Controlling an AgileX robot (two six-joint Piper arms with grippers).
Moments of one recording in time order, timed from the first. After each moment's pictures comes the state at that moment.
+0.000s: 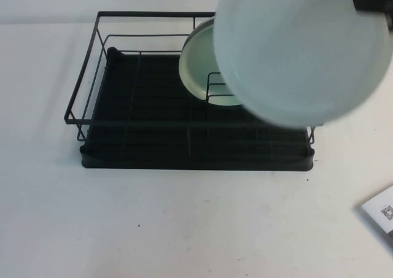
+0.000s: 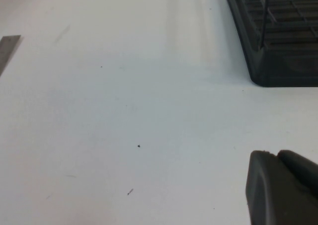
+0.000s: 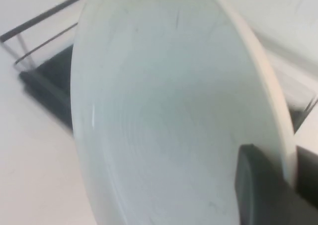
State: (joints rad) right arm 0.25 1.28 -1.52 0.41 0.96 -0.57; left arm -0.10 -0.01 0.02 0.26 0.36 -0.12
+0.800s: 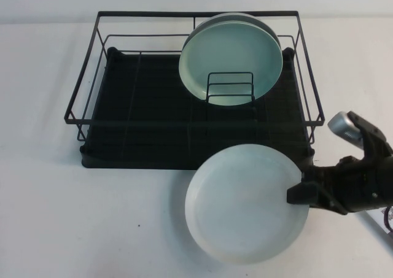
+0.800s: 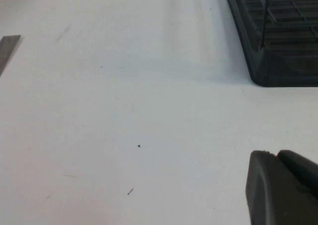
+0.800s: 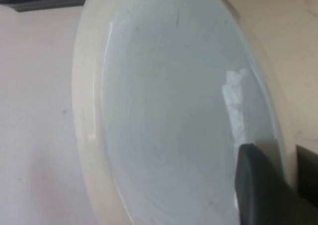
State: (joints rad) right arm 0.25 1.51 -0.70 1.19 0.66 -0.70; left arm -0.10 -0.01 0.02 0.26 0.36 -0.12
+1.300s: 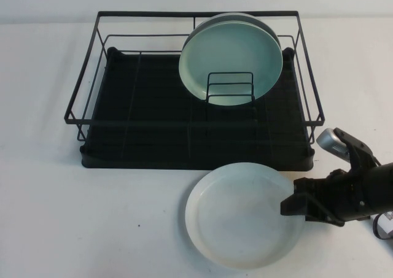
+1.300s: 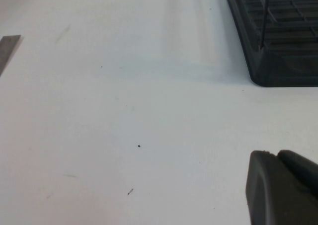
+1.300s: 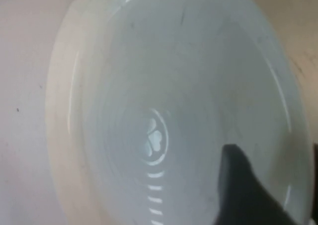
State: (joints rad) right arm 0.25 1.66 -0.71 1.26 0.65 -0.79; left arm -0.10 -0.01 0.02 0.26 0.36 -0.12
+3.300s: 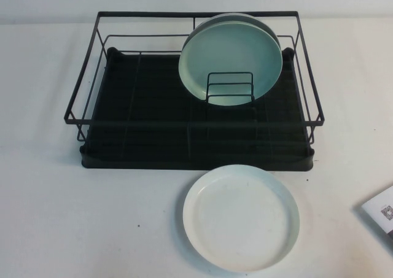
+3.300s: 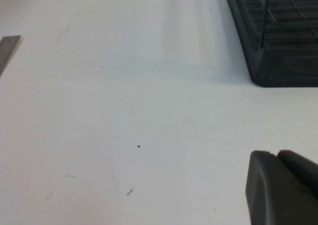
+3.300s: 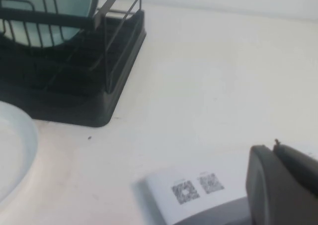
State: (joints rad) right arm 0.06 0.12 0.01 0.37 0.17 -0.43; left arm -0.10 -0.01 0.02 0.26 0.36 -0.12
